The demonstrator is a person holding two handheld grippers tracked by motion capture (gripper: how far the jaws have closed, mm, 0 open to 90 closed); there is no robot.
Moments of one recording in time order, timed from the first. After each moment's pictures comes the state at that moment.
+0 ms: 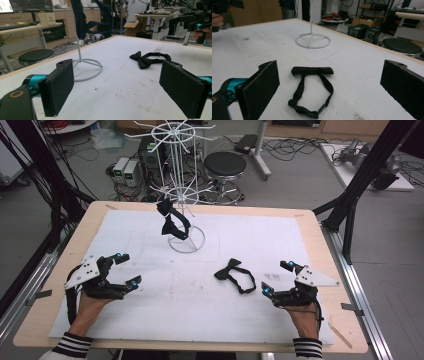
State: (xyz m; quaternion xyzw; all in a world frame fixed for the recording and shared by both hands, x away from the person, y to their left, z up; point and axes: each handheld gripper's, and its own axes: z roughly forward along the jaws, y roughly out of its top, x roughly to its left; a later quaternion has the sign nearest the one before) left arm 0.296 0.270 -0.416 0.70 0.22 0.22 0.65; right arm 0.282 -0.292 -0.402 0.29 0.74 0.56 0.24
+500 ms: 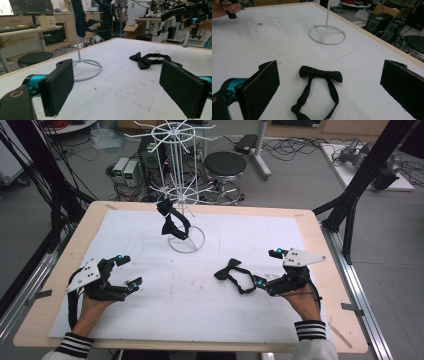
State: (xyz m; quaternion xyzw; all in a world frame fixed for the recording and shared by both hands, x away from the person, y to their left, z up) left arm 0.297 0.270 -0.428 0.69 0.21 0.22 0.66; right arm 0.314 -0.271 -0.367 0.23 0.81 0.51 0.20
